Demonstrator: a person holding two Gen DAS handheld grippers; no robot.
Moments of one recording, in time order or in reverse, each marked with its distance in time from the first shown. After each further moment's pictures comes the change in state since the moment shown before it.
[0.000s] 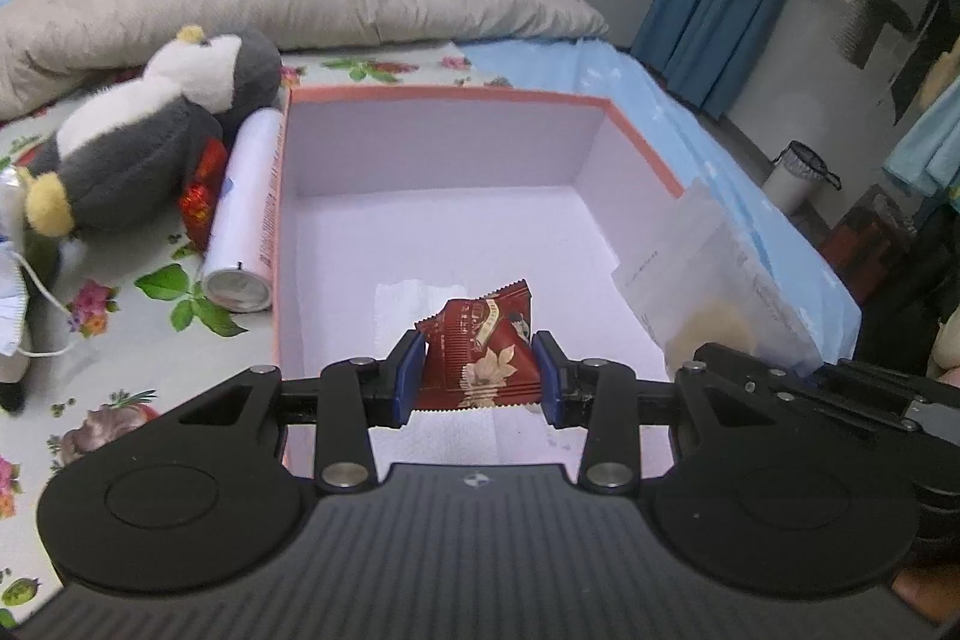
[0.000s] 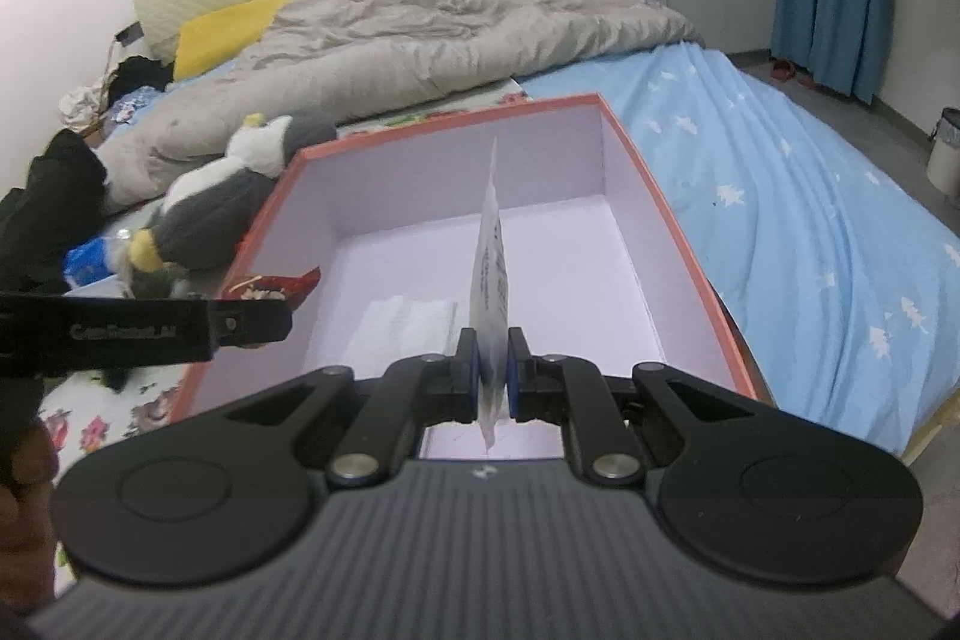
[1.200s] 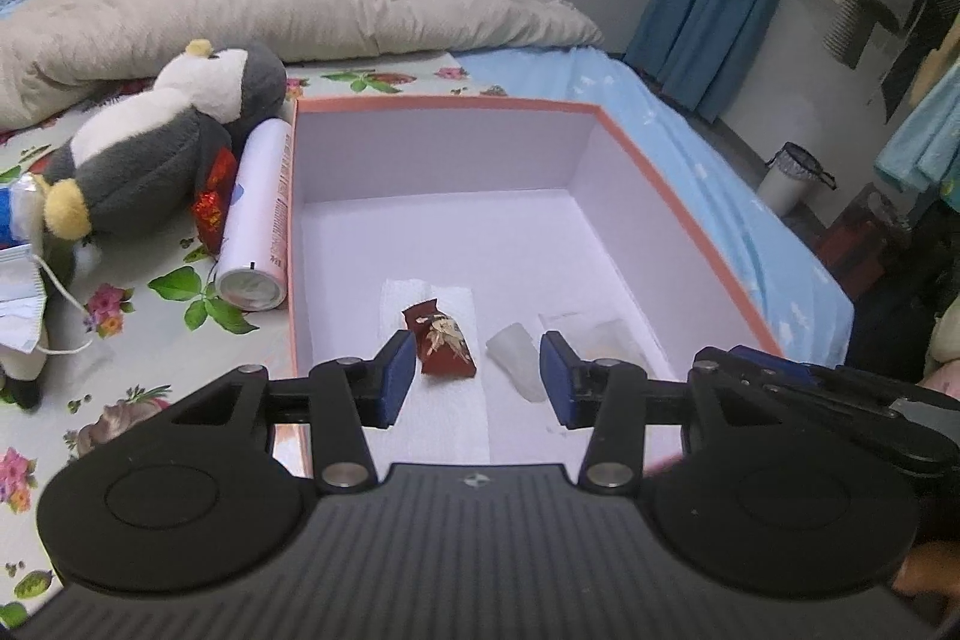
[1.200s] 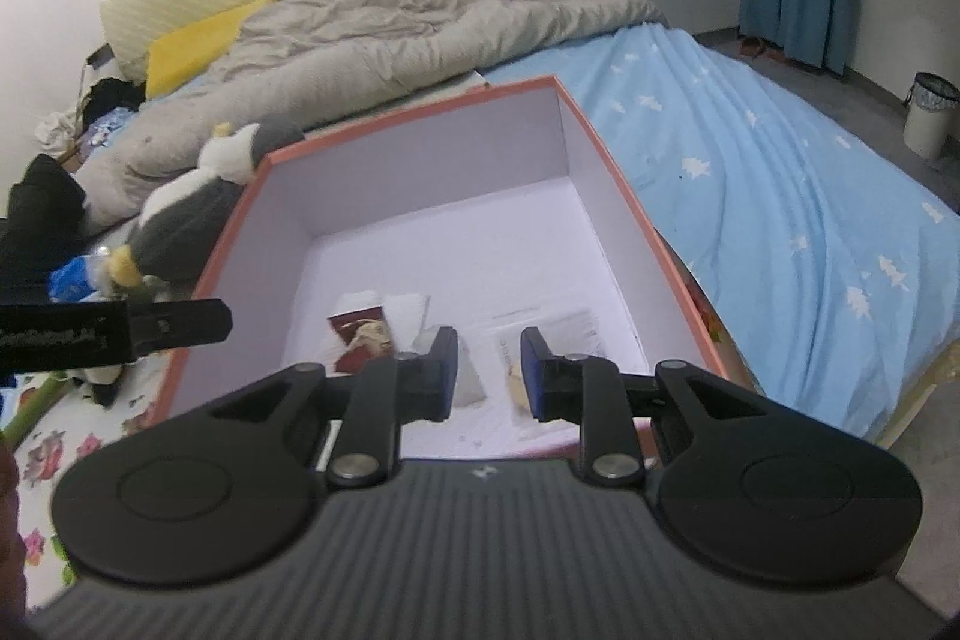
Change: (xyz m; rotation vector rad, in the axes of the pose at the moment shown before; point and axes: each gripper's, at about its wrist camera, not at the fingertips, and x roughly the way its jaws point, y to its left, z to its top) left arm -0.037 -0.003 -0.014 0.023 -0.037 -0.007; right arm 0.006 -0.020 -0.008 0.079 0.020 -0.042
